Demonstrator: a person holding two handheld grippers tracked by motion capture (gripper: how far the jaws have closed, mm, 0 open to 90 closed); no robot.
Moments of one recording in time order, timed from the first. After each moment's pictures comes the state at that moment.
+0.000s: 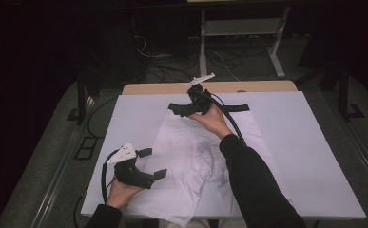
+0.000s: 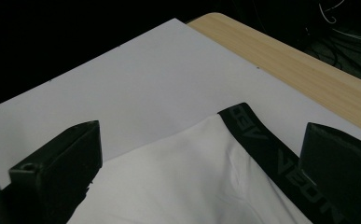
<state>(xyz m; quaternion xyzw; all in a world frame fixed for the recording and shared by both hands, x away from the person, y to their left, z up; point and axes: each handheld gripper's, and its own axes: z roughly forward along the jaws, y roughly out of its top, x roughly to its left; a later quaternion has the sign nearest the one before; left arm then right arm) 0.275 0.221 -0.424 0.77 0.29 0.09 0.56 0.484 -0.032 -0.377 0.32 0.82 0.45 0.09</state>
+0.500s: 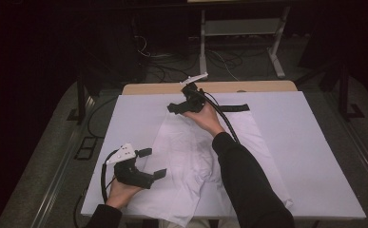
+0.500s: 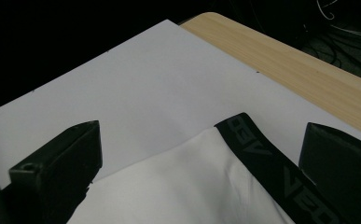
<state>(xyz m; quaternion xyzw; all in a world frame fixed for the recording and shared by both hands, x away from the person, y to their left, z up) 0.275 0.222 -0.423 0.77 0.29 0.09 0.56 0.502 -0.014 -0.388 0.34 0.82 0.45 0.09</state>
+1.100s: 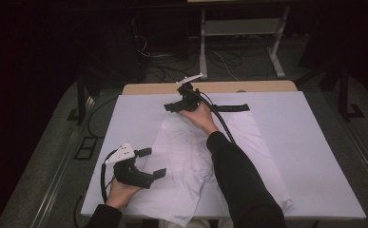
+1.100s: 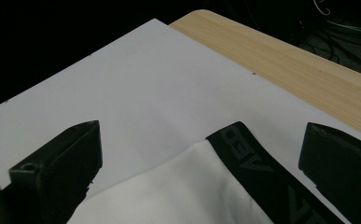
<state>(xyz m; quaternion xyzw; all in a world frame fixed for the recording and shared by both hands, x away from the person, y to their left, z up) 0.275 0.223 -0.423 0.76 0.29 0.09 0.57 0.522 0.000 -0.405 0.35 0.81 0.45 0.09</state>
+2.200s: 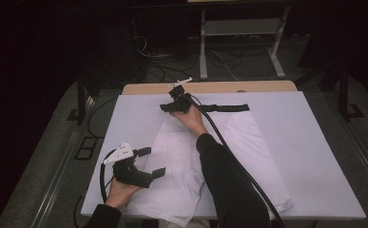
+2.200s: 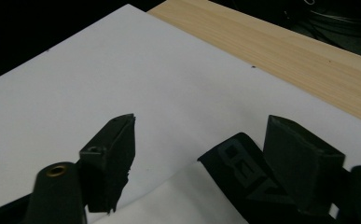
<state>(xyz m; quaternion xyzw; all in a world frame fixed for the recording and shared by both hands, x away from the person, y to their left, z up) 0.276 0.225 -0.422 0.76 0.29 0.08 0.57 0.543 0.032 -0.438 0.38 0.81 0.43 0.11</state>
